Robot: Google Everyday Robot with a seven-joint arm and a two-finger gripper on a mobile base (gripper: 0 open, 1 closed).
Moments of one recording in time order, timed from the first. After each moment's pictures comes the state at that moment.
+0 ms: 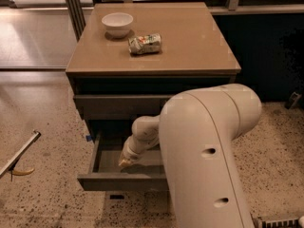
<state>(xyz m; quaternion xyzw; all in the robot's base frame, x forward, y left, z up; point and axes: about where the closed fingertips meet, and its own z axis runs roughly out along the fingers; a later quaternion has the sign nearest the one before) 0.578 0.121 0.421 -0.68 0.69 0.18 0.18</state>
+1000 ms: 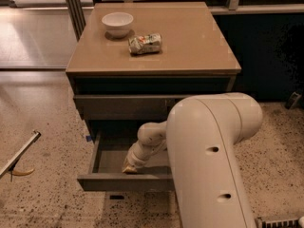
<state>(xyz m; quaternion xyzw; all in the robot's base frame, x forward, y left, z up) 0.557 0.110 0.389 -0.67 0.69 0.22 0.16</state>
